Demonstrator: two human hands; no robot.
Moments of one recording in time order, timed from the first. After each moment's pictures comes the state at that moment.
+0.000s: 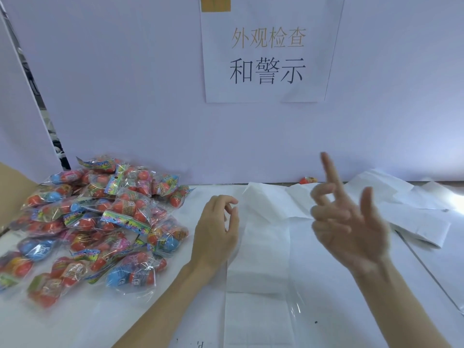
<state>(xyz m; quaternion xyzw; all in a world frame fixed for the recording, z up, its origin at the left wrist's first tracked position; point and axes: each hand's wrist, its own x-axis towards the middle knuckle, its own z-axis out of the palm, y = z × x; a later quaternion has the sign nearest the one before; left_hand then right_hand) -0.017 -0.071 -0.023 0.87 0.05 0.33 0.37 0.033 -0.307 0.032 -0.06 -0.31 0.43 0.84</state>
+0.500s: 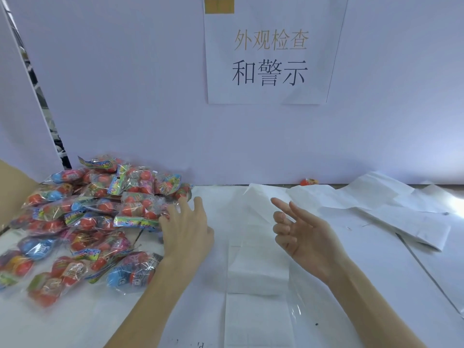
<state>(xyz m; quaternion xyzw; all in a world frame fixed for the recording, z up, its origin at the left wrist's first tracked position) -0.035 -0.040 0.004 0.96 0.24 0.10 -0.08 0.042 -0.269 -0.006 -0.35 -0.09 0.36 0.86</state>
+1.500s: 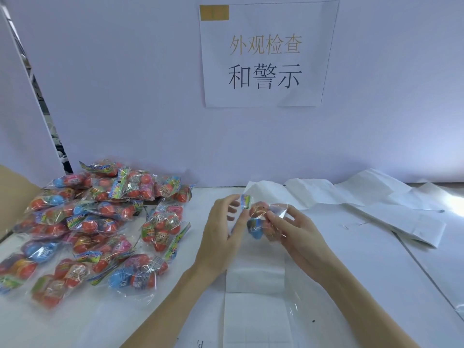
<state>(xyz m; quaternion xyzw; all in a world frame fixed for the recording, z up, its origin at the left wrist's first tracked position) -0.021 -0.079 -0.024 0.81 -0.02 0.29 0.50 0.037 -0.257 -0.014 -0.54 -0.16 0.20 0.80</state>
